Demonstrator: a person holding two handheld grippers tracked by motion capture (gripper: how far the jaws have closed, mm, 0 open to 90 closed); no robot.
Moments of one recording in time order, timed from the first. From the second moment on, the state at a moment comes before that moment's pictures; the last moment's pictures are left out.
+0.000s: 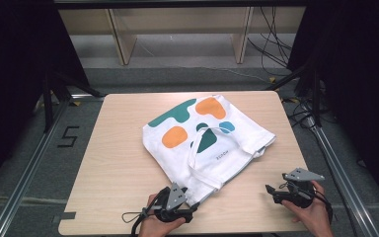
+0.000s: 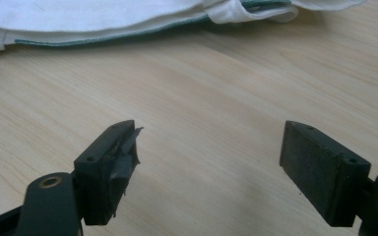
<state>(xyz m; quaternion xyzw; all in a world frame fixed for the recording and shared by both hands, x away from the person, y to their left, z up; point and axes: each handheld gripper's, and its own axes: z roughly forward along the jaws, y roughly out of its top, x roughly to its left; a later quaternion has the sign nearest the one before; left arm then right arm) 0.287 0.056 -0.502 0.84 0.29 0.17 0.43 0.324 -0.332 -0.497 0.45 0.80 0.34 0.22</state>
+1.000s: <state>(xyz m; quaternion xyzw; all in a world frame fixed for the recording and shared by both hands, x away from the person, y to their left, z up) 0.303 0.107 -0.490 0.85 0.27 0.26 0.37 0.324 -0.333 -0.496 0.44 0.80 0.35 0.21</state>
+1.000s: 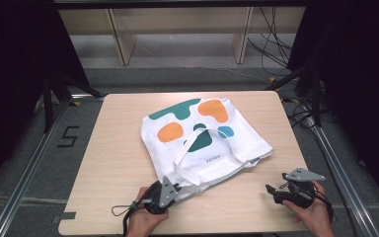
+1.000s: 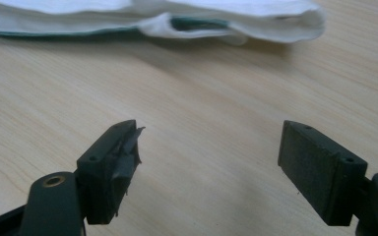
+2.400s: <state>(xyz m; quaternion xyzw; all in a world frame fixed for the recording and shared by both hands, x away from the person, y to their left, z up) 0.316 0.186 -0.492 0.83 0.34 0.27 0.35 0.361 -0.270 -0.489 0.35 0.85 0.30 0.26</state>
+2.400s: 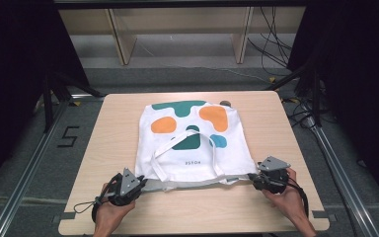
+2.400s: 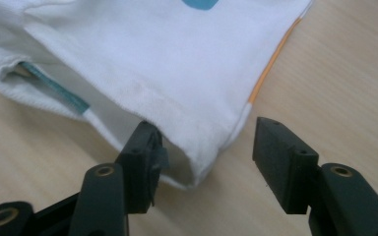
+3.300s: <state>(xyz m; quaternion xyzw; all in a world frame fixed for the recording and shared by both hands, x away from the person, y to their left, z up) 0.333 0.191 -0.503 0.84 0.35 0.28 0.30 0.356 -0.260 -0.477 0.33 0.85 0.32 0.27</state>
